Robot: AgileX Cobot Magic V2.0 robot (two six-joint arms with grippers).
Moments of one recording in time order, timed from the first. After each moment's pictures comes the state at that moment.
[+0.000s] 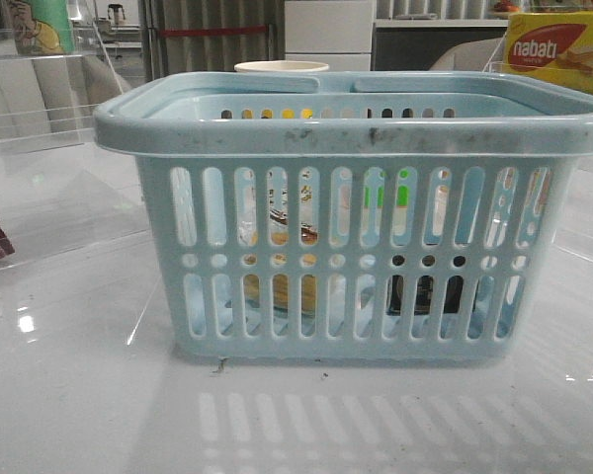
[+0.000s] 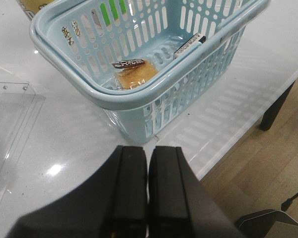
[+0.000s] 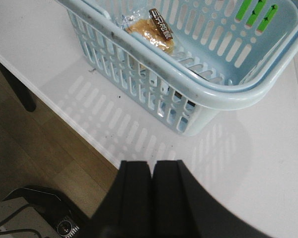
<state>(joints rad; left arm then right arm) -0.72 0.70 -0.86 0.00 0.85 0.14 0.46 0.57 -0.79 0.14 0.94 -0.22</state>
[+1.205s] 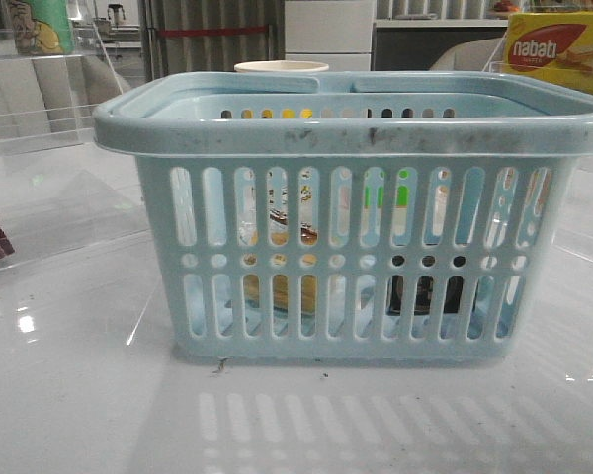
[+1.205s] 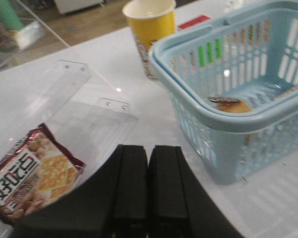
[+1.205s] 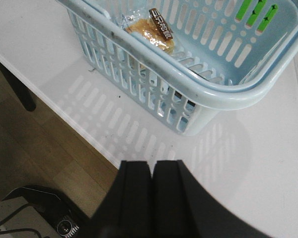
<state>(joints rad) -0.40 0.48 -0.65 0.05 0.59 0.14 0.46 0.57 -0.79 0.14 0.94 -0.22</state>
